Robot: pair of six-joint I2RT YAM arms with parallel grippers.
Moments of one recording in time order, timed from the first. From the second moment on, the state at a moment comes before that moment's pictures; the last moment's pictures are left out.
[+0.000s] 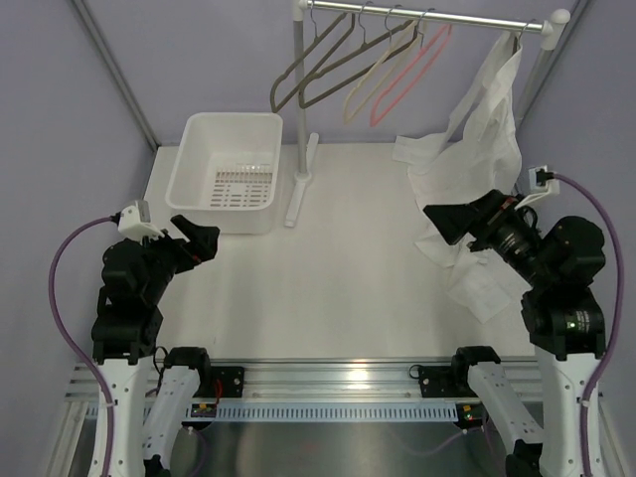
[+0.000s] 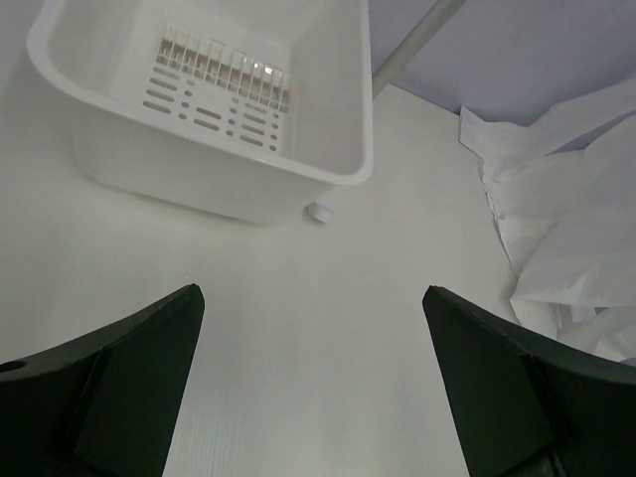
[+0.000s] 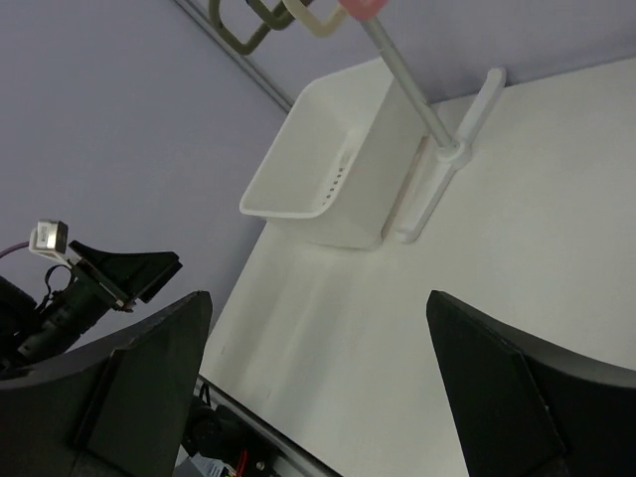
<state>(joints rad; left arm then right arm) -0.01 0.54 0.89 -0.60 0.14 -0.48 0.05 0.64 1.09 -0.49 -0.53 0.68</state>
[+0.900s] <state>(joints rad) -0.01 0.77 1.07 -0.62 0.33 -0.47 0.05 1.47 2.14 -0.92 0.03 0.30</state>
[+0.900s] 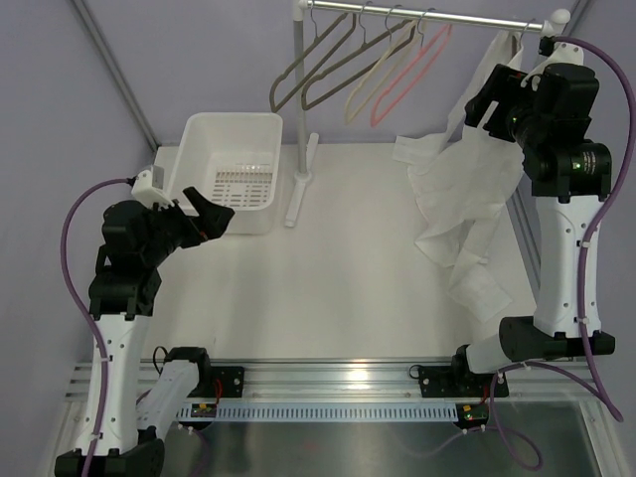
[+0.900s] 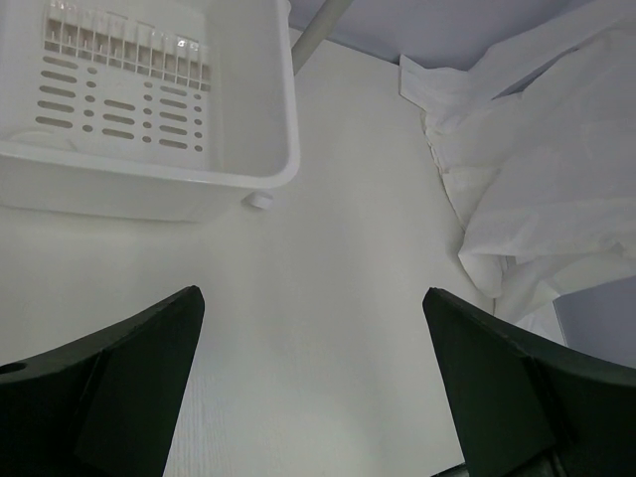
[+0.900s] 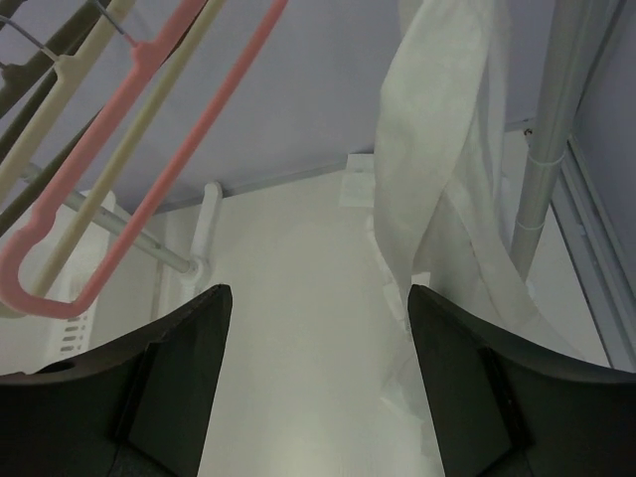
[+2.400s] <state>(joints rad) -0.01 0.80 0.99 -0.49 0.48 -0.44 0.05 1.56 2.10 -0.83 0.27 0.19</state>
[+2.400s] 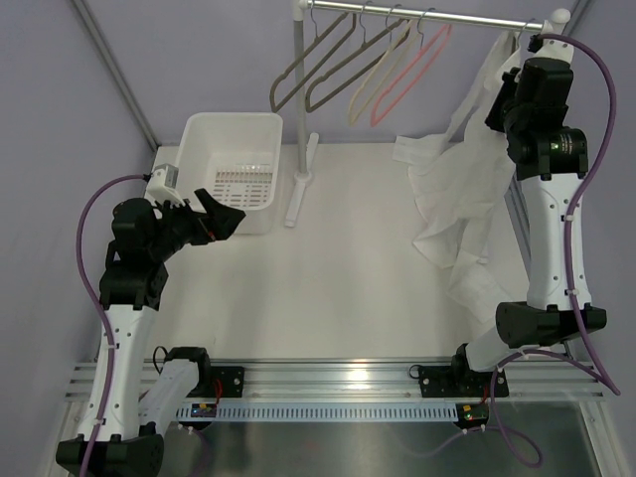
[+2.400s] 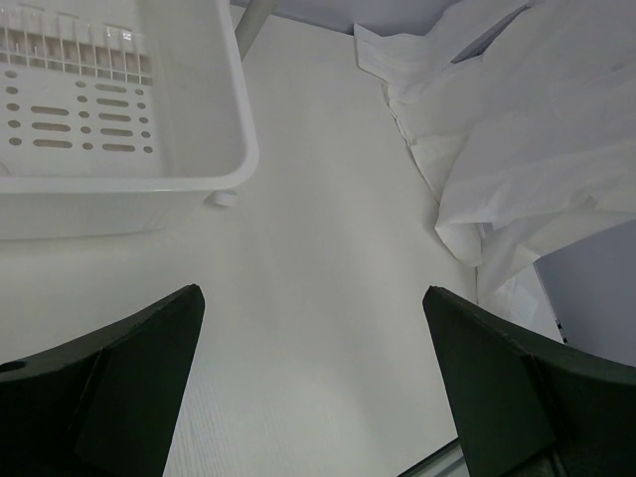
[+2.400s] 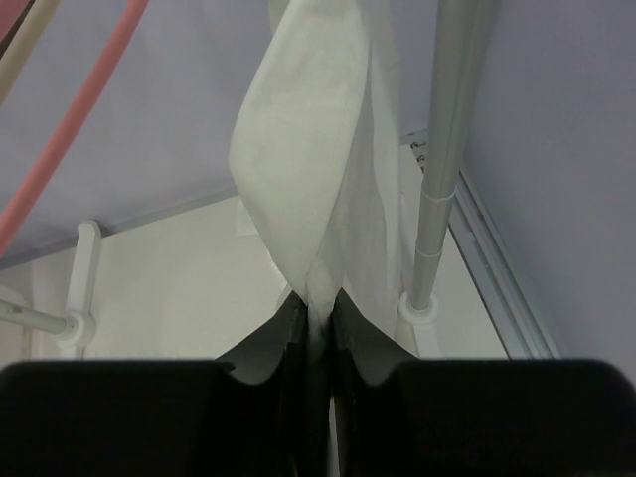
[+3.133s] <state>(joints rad) -0.01 0.82 0.81 -0.17 0.61 -0.58 0.05 1.45 1.87 -0.57 -0.01 0.12</state>
